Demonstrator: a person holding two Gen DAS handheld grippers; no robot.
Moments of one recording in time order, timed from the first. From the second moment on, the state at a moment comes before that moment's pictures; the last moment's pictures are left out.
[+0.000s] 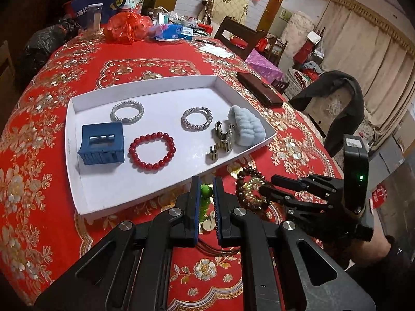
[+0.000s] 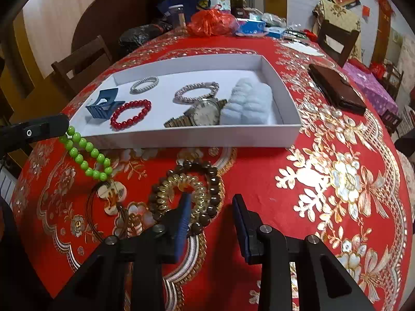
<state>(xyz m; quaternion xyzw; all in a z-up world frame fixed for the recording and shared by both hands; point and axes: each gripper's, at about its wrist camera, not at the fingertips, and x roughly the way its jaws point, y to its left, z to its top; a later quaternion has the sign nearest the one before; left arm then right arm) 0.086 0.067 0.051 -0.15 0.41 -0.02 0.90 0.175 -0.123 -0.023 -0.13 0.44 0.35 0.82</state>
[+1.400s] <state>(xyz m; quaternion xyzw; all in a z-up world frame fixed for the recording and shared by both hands) 0.087 0.072 0.043 -0.17 0.43 -0.01 0.89 0.164 -0.103 -0.020 -0.17 0.41 0.39 0.81</state>
